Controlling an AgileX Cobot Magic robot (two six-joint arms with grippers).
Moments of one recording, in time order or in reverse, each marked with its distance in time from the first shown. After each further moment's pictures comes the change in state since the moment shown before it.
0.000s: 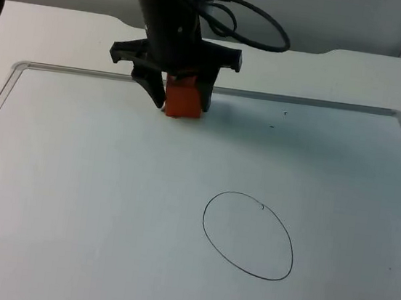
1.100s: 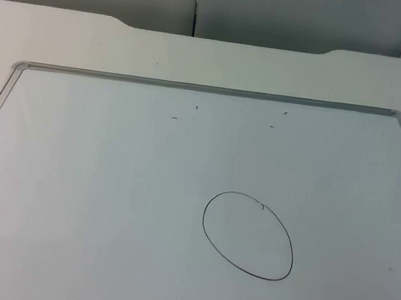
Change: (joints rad) right arm 0.000 0.000 0.000 0.002 0.000 0.000; left arm 0.000 -0.743 0.000 0.189 0.015 0.143
